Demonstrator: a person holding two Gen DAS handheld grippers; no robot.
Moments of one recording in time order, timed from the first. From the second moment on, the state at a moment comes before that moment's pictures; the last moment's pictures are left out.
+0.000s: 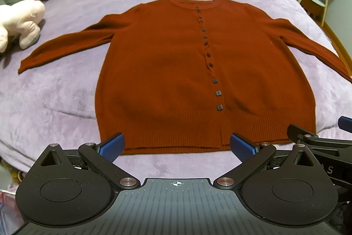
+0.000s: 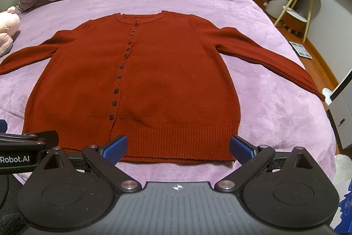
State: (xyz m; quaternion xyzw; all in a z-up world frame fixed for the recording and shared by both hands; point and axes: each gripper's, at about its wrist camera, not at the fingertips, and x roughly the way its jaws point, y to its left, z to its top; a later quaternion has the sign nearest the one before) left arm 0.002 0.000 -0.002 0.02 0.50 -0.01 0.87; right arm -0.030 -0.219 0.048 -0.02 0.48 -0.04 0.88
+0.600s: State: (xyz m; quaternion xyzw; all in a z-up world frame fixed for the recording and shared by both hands) left arm 0.001 0.000 -0.005 0.01 0.50 -0.01 0.86; right arm -0.030 -0.218 0.047 -0.02 0.48 -0.04 0.87
